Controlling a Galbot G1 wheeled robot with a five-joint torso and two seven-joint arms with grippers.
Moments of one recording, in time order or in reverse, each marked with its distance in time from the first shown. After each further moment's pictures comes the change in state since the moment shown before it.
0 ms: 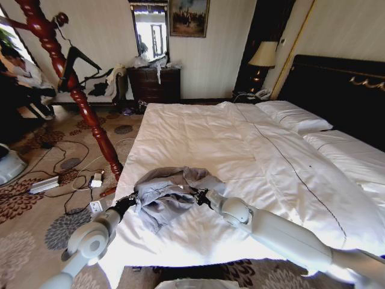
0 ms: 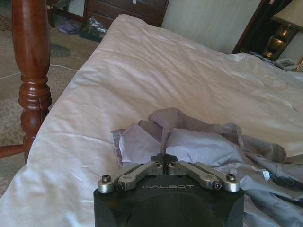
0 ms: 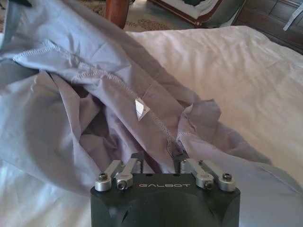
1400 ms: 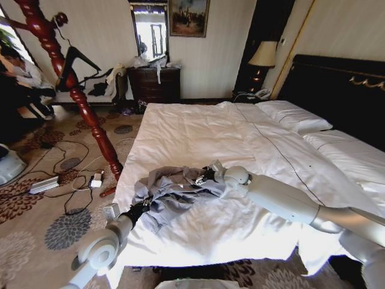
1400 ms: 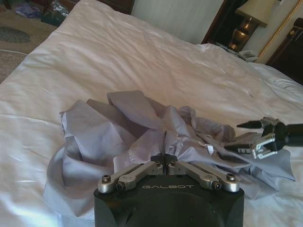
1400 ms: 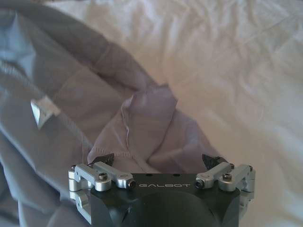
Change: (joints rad) left arm -0.009 -0.029 0.118 -0.069 0.049 0.008 0.032; right arm 0.495 0.065 -0.298 -0.394 0.268 -0.027 -0.187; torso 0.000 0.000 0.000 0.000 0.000
